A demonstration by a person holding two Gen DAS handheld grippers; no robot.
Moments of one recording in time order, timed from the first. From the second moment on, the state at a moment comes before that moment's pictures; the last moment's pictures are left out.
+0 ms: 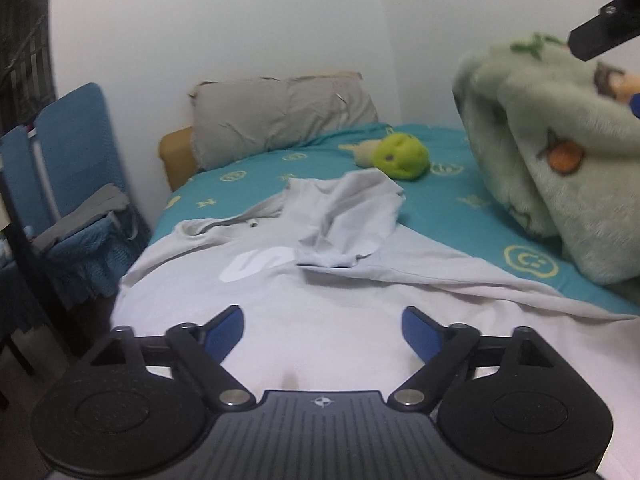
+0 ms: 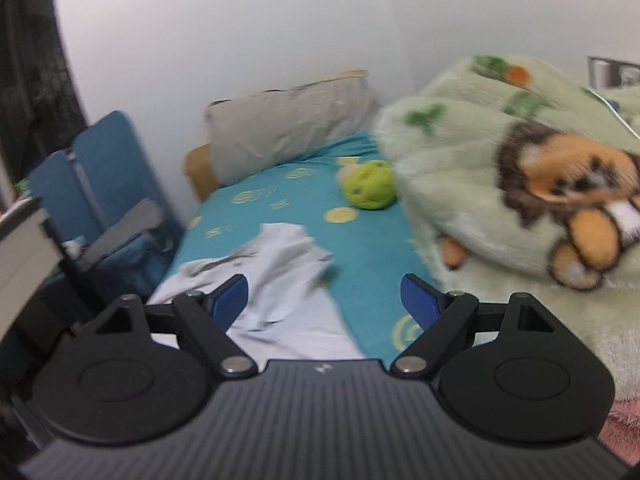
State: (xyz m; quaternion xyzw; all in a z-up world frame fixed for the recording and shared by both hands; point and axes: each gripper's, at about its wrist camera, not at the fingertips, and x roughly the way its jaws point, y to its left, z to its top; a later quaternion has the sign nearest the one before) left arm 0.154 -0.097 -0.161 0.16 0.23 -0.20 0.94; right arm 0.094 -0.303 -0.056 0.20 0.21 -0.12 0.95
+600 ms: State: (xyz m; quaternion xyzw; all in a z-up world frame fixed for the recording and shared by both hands) left arm 0.360 -0.253 -0.210 0.32 0.23 -0.23 0.89; right arm 0.150 -0.361 -0.103 0.23 0.21 -0.12 0.94
